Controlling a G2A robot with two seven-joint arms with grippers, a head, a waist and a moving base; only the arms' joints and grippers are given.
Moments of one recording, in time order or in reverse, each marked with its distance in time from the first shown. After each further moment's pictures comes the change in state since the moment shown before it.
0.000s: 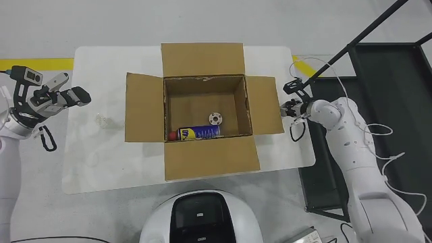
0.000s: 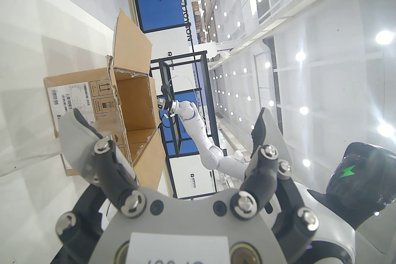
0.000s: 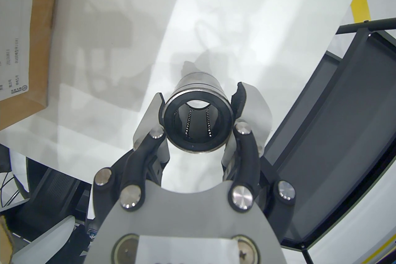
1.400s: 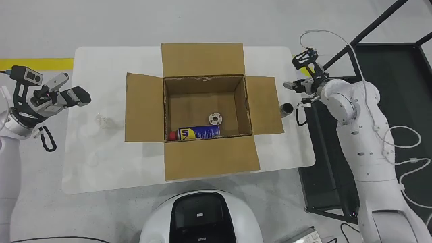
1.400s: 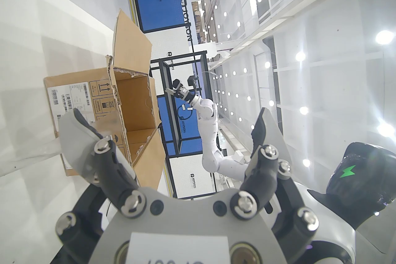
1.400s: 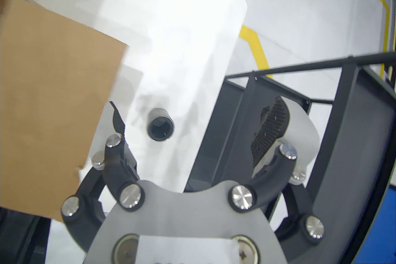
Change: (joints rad) left arm 0.000 0.000 0.000 0.000 0.000 0.000 0.000; right arm -0.118 0.052 0.082 -0.596 -0.076 0.161 0.077
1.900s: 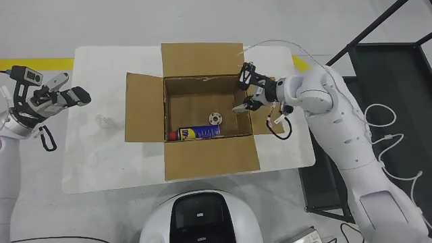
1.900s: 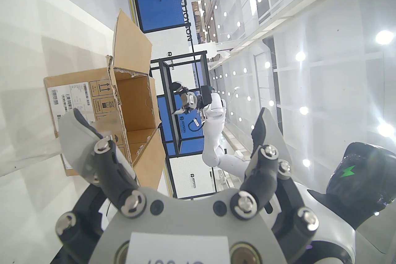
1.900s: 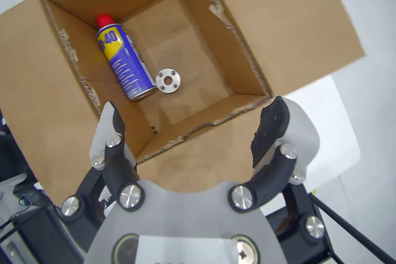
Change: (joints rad) left arm 0.000 0.000 0.000 0.000 0.000 0.000 0.000; right arm 0.208 -0.027 -0.346 0.023 0.425 -0.380 0.185
